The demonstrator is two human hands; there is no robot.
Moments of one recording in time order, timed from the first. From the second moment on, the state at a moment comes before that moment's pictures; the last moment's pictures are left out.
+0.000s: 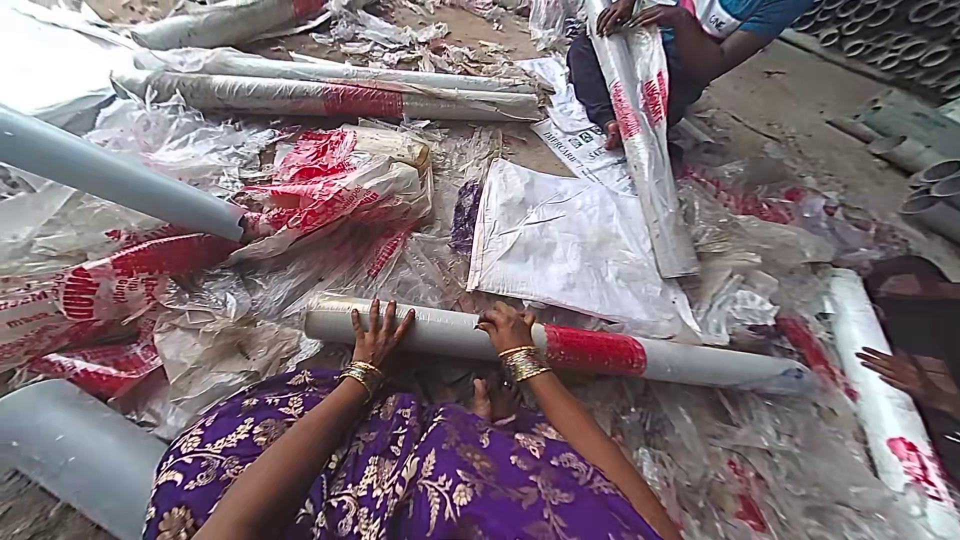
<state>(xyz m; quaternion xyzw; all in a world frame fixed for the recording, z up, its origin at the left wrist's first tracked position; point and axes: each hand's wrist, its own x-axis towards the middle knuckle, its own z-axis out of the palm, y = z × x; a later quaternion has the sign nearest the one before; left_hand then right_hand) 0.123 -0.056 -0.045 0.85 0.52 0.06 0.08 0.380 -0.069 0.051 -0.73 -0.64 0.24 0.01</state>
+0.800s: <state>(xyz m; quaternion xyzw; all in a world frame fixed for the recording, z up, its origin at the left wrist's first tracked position) 0.122 -0.055 -0.061 0.85 0.51 0.13 0.02 0.347 -0.054 0.027 -0.72 -0.68 0.17 0.01</state>
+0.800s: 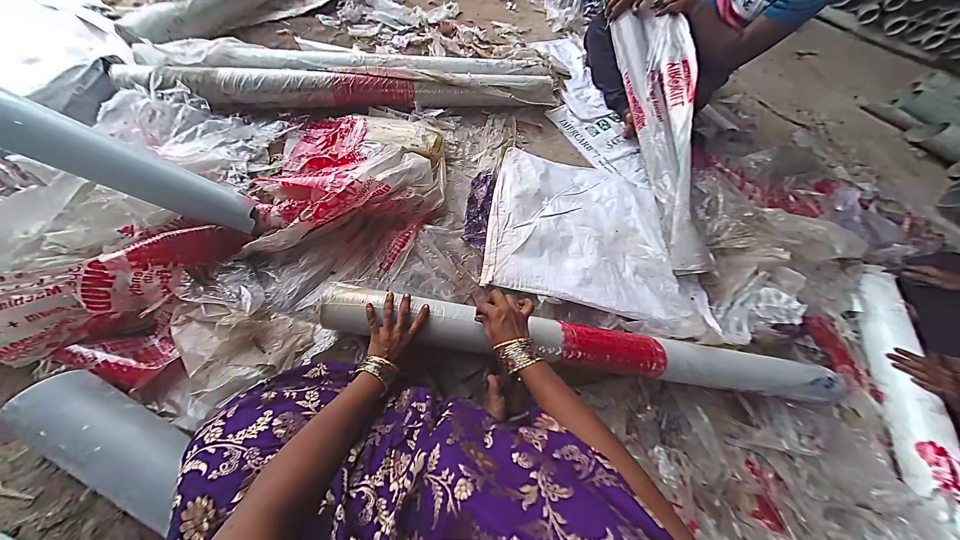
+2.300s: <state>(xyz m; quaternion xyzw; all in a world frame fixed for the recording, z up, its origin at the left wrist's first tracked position) 0.130 -0.046 -0.030 0.83 0.55 -0.07 0.10 0.471 -0.105 0.018 -0.78 -0.62 0.08 -0.06</state>
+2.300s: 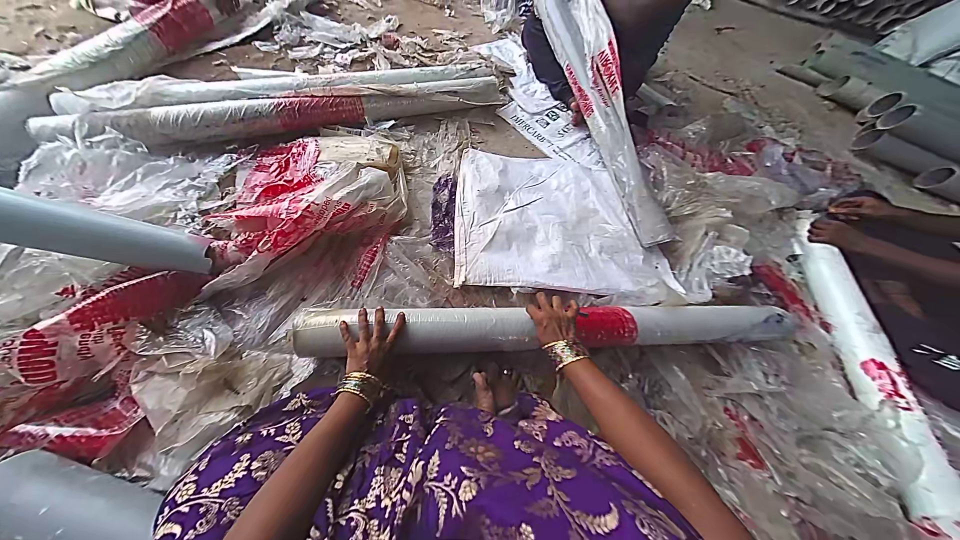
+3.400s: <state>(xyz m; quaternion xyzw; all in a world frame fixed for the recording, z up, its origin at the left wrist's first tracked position) 0.048 -0.003 0.060 0.71 0.62 -0.11 0.32 0.468 -0.141 -0.021 -0.87 -0.49 0.02 0.06</state>
